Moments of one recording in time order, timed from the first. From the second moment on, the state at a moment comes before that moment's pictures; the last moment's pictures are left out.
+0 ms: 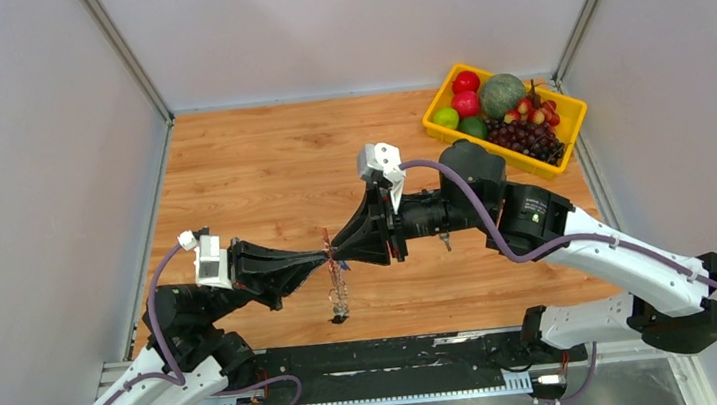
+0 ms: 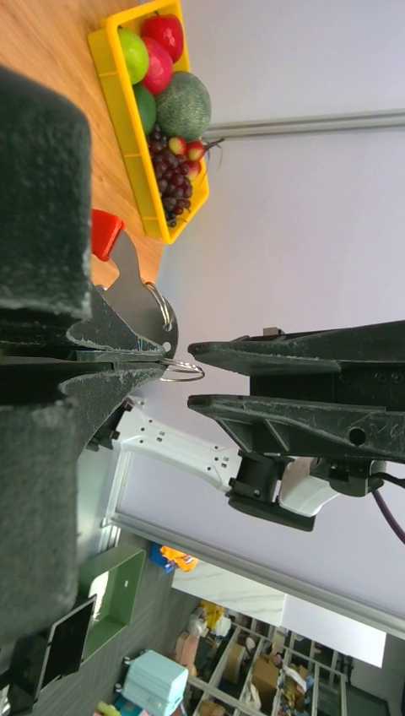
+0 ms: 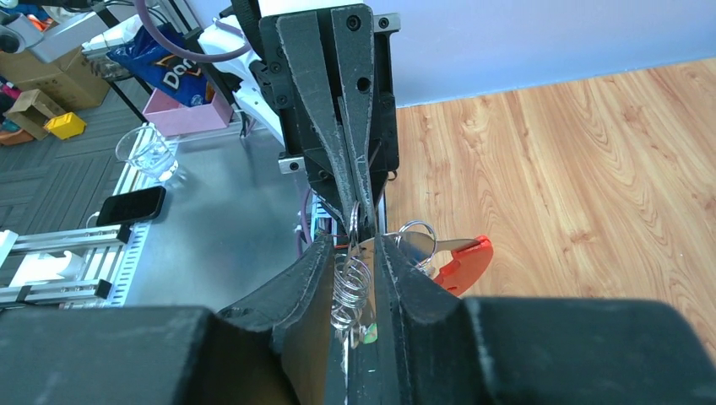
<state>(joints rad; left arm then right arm) -0.88 0.36 0.52 0.39 0.40 -0.42 1.12 1.17 1.45 -0.38 -0.46 0.15</state>
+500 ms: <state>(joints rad) -0.88 0.36 0.52 0.39 0.39 -0.42 1.12 1.18 1.44 -0.38 -0.47 0.15</state>
